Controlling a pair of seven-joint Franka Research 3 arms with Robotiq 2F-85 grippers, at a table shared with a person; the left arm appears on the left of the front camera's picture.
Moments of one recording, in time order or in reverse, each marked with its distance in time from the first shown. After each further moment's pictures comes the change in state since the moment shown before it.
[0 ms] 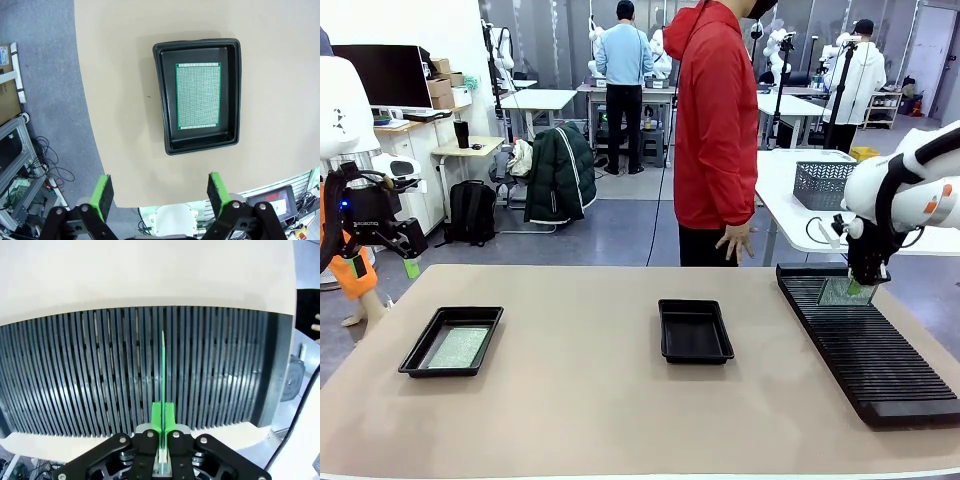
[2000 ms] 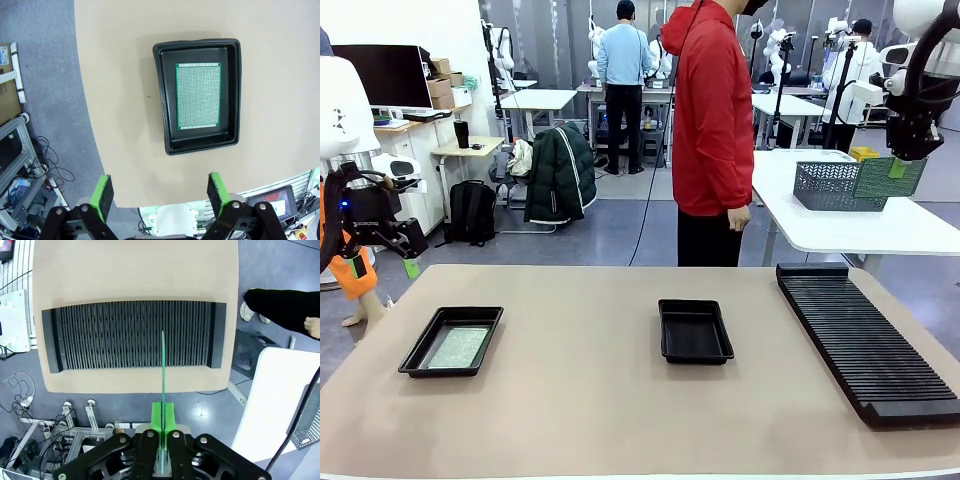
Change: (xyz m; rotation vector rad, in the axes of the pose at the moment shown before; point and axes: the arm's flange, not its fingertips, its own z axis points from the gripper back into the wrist) left arm 0.000 0.000 0.000 0.000 0.000 0.000; right arm 0.017 -0.039 0.243 0.042 0.042 0.016
